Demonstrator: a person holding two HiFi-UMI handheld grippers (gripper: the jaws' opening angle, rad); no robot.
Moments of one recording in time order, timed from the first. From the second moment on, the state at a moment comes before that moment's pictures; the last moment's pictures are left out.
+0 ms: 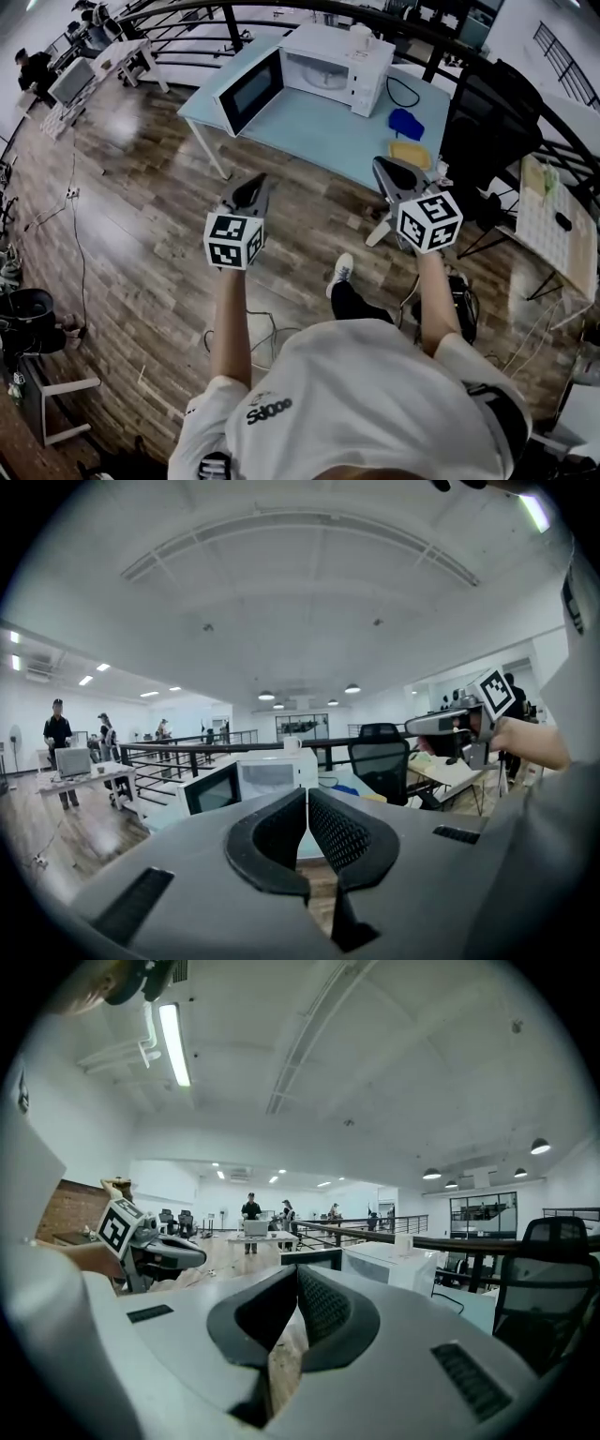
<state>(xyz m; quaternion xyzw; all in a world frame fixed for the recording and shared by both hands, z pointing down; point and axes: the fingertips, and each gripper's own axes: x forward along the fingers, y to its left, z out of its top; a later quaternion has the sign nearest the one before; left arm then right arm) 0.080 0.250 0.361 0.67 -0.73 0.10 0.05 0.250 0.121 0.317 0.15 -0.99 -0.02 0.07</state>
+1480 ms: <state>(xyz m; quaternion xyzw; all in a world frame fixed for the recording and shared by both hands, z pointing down) -0.138 -0.169 0.375 0.72 -0.68 0.02 0.07 0.004 -0.262 0.344 0.15 -0.99 -0.02 0.06</state>
